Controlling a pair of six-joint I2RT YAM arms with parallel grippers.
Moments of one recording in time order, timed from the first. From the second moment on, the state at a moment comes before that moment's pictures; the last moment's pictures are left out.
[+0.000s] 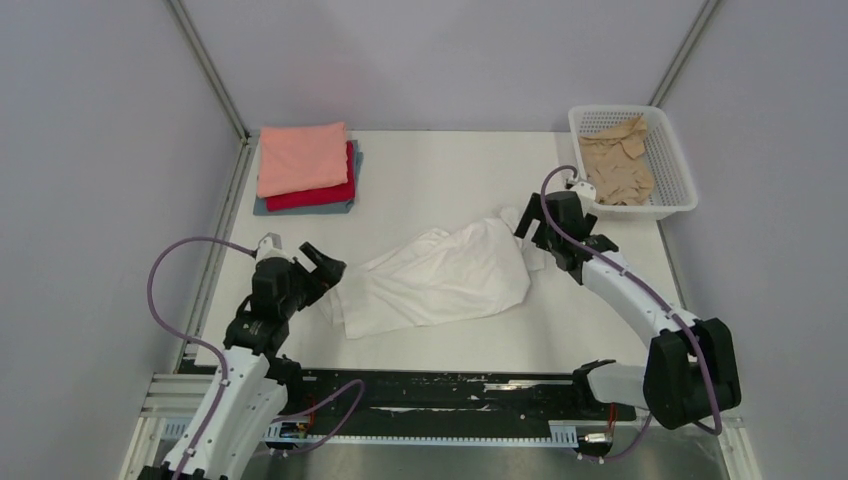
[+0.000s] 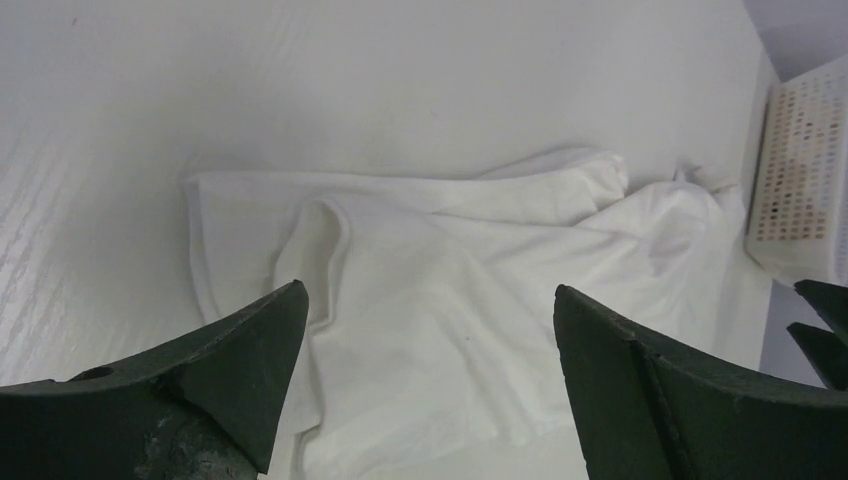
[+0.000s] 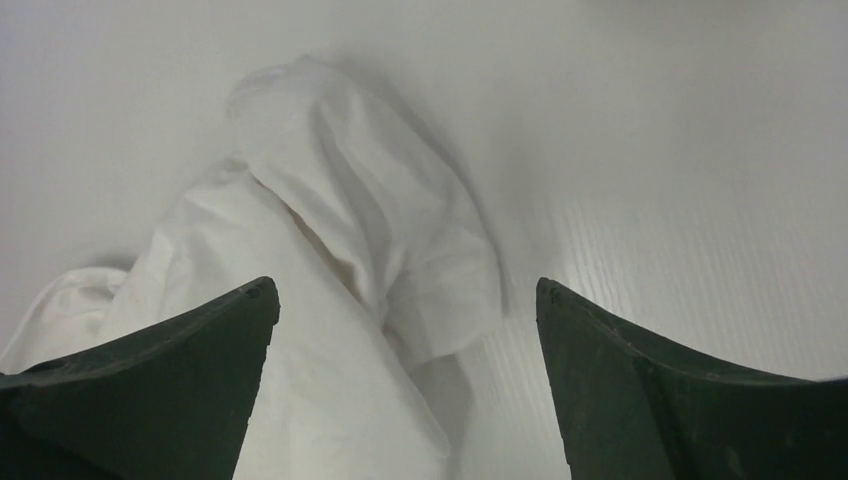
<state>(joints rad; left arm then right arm) -0.17 0.53 0.38 -0.36 0.00 -0.83 0.31 1.27 0.81 -0.24 0.31 0.56</state>
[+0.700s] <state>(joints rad) -0.50 0.72 0.37 -0.63 -0.01 -0.95 0.31 1.03 0.69 -0.32 0.32 0.59</state>
